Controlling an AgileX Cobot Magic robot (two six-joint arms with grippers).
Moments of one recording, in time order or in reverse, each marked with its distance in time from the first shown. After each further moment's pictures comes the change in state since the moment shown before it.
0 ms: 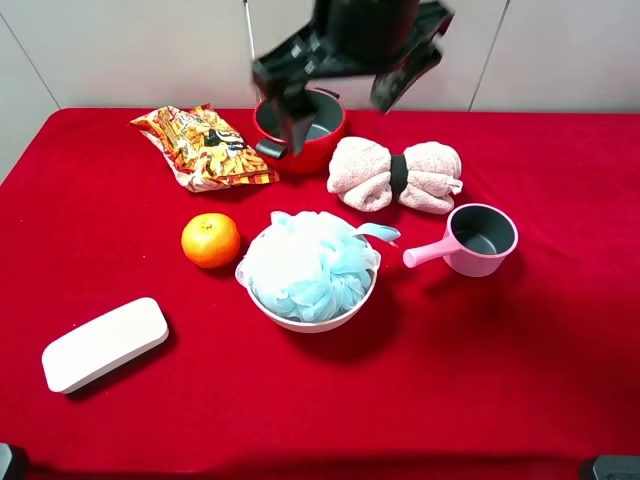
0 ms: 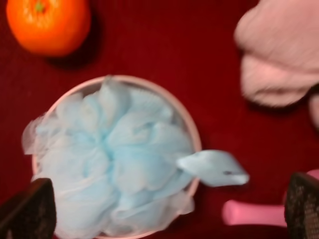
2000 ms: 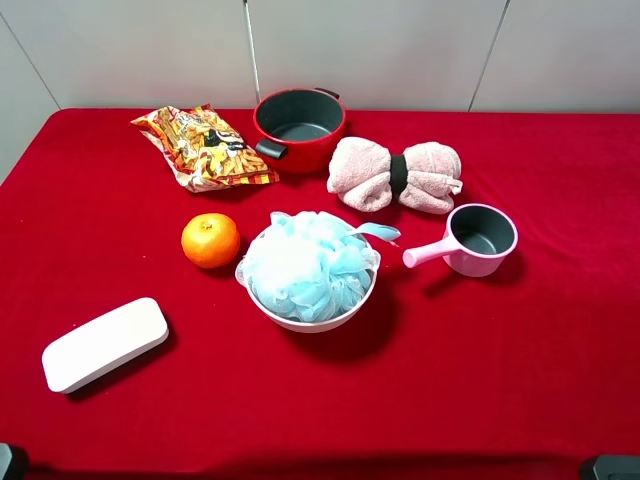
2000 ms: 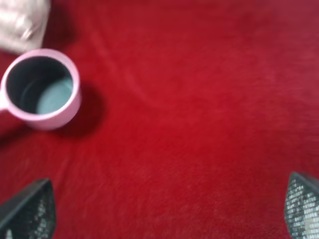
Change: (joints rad) left arm 0.000 0.000 0.000 0.000 0.000 0.000; right arm -0.813 -1.328 0.860 -0.091 -0.052 -0.176
